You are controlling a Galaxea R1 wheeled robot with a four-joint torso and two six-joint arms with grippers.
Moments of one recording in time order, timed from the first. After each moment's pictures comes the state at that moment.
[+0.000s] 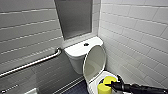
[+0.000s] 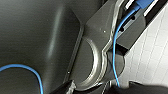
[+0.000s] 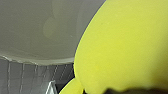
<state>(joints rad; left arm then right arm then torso) 1.72 2.67 -2.13 1.25 -0.43 -1.20 -0.58 2.39 -1.53 0.02 -0.08 0.65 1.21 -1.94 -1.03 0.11</state>
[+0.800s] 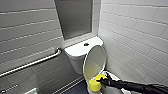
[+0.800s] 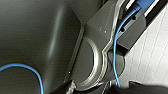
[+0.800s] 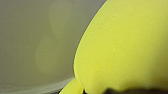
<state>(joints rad) 1.73 2.67 -2.13 1.25 -0.43 -1.20 -0.56 2.71 -1.93 0.03 -0.08 0.75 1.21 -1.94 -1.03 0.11</state>
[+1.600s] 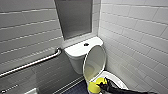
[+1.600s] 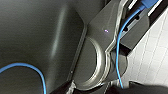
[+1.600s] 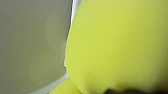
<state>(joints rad) 1.73 2.67 -2.15 1.24 -0.43 -1.20 -0.68 2.81 -2.14 0.03 0.08 0.80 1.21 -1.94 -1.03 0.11</state>
